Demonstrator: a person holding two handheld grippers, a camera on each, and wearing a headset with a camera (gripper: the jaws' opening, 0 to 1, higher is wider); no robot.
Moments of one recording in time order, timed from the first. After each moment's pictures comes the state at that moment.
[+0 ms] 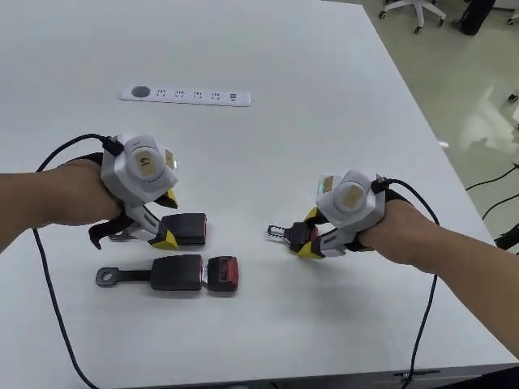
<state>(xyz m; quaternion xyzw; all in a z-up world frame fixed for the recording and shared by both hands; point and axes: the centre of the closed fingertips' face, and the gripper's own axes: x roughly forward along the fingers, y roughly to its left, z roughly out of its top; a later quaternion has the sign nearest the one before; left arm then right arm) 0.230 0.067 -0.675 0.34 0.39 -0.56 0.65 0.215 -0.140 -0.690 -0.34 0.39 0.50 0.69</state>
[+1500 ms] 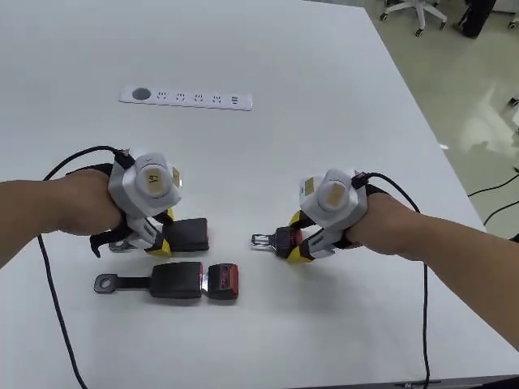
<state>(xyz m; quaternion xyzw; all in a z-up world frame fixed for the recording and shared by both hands) 0.222 0.074 -0.693 0.38 0.40 -0.57 0.61 0.216 -0.101 -0.692 -0.35 0.38 0.56 0.64</state>
